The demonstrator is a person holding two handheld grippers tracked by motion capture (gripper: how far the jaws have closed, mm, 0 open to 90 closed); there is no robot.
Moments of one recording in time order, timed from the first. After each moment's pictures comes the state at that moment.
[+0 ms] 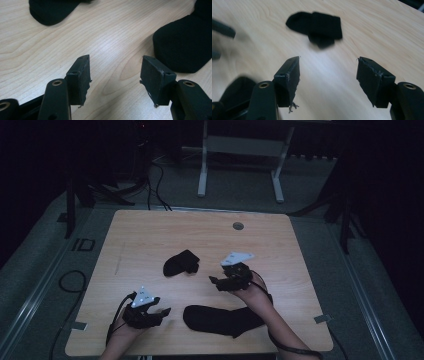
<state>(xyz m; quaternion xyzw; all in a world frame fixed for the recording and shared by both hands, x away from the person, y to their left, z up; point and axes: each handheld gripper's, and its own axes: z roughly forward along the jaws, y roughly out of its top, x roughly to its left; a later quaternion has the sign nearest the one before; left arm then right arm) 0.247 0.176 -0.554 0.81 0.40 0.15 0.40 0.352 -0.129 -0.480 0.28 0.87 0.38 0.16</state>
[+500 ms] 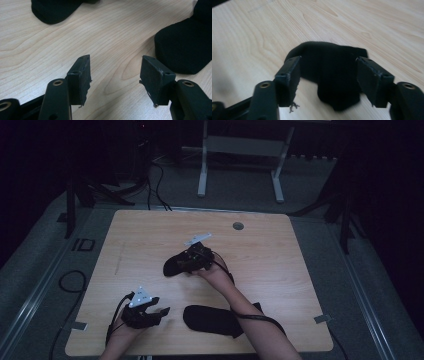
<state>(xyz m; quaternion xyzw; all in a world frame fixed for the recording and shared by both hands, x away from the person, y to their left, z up) 0.248 0.182 -0.557 0.80 0.41 0.14 0.41 0.428 -0.022 -0.508 0.30 0.87 0.37 0.11</state>
